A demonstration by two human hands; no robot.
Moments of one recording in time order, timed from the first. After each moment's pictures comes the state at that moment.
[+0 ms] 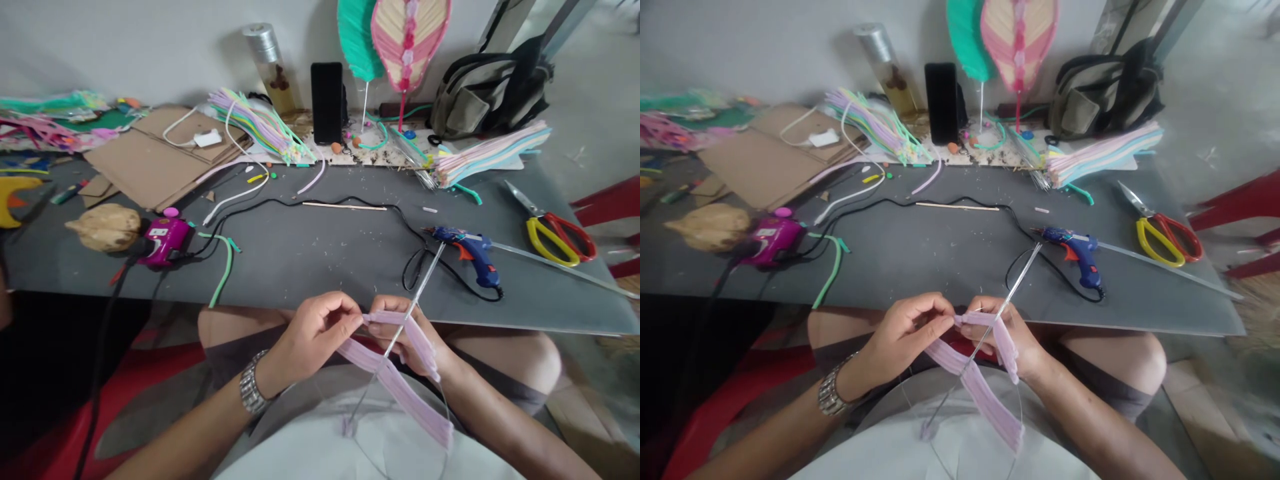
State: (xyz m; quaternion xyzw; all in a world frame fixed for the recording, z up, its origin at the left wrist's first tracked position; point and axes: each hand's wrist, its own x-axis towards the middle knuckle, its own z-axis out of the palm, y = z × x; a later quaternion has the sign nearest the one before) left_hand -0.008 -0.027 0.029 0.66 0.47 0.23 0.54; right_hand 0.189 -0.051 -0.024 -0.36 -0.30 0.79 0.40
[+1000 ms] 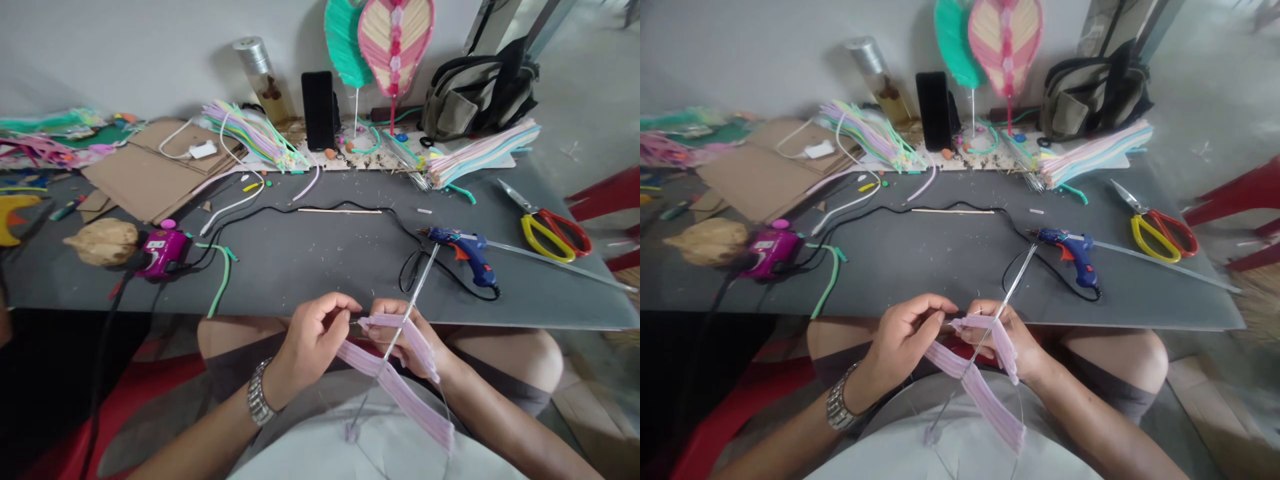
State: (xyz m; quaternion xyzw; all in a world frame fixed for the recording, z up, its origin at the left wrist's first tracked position) left_hand -0.002 -0.031 0.018 0.68 0.51 0.27 0.46; right_hand 0.190 -0.051 -0.029 -0.33 -0.29 0.80 0.42
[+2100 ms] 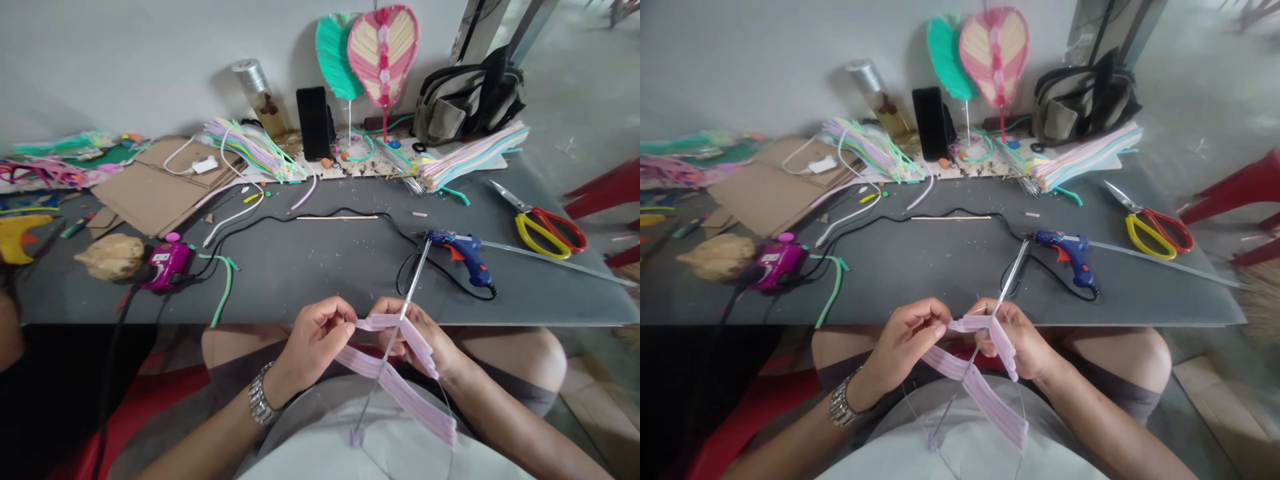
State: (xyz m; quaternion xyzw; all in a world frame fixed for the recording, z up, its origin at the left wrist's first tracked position) left_hand 0.000 -0.024 0.025 0.64 0.49 0.25 0.54; right_hand 0.203 -0.048 -0.027 -0.27 -0.22 0.83 0.43
